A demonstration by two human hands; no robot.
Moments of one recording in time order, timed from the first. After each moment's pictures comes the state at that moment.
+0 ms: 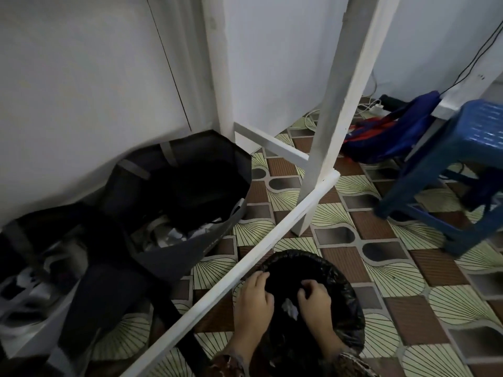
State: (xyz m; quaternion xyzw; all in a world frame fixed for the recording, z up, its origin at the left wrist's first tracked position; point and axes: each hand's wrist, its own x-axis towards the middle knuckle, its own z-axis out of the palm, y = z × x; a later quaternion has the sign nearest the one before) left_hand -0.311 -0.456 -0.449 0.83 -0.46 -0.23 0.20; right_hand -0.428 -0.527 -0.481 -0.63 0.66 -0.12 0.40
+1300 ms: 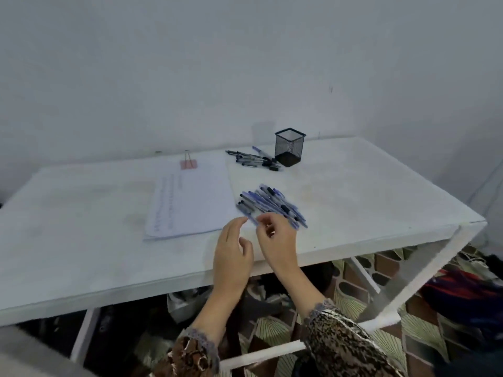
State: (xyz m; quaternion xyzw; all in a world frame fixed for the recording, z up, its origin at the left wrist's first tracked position) left_hand -0.188 -0.314 0.079 0.83 -0.24 0.14 0.49; right_hand -0.208 -0.413 0.083 -0.80 0.16 -0.34 0.47
